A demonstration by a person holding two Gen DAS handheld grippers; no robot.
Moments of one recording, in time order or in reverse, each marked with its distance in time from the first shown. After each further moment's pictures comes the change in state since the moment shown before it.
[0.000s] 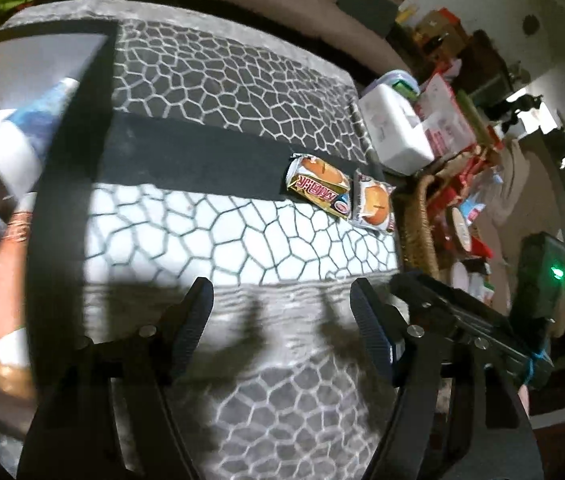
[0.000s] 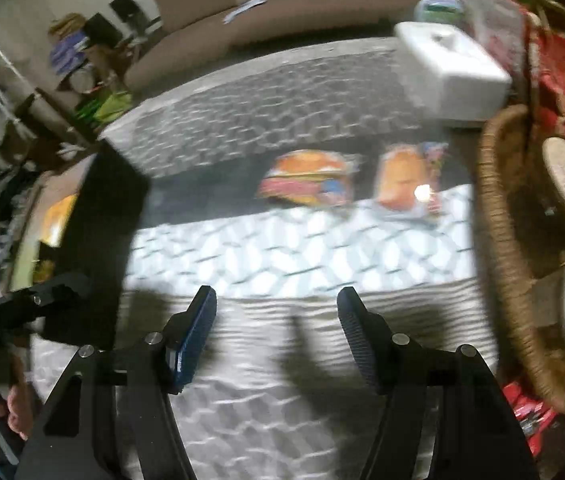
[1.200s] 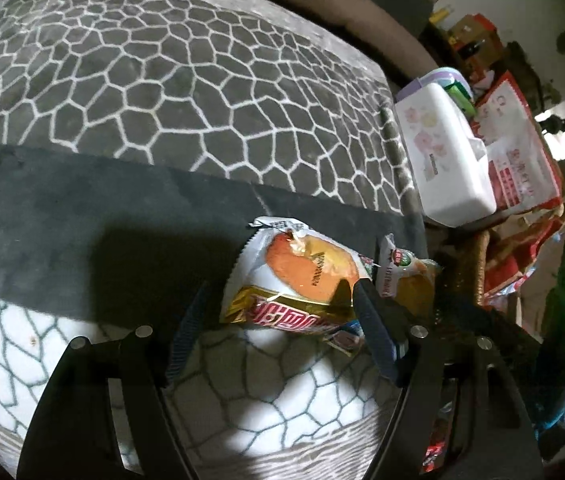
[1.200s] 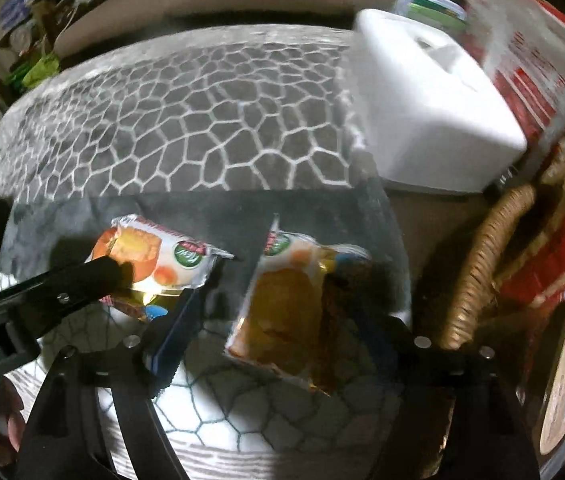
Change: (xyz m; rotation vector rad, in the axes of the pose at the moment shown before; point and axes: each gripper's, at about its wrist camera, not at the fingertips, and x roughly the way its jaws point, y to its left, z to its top) left arm 0.167 -0.037 0.083 -0.095 0.023 0.026; right arm 0.108 -0.057 0.091 -0.123 0.130 -0.254
